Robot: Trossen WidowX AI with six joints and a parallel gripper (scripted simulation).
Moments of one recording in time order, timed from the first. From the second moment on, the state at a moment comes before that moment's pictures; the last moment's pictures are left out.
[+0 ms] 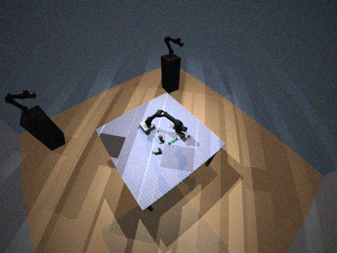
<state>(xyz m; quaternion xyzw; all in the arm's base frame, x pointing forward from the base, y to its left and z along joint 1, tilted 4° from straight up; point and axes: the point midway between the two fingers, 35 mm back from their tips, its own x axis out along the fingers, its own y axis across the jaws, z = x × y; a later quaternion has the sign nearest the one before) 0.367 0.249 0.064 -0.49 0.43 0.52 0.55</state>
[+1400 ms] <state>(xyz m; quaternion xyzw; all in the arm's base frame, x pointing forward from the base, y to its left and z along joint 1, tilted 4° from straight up) 0.371 0.187 0.061 -0.51 0.45 0.50 0.54</state>
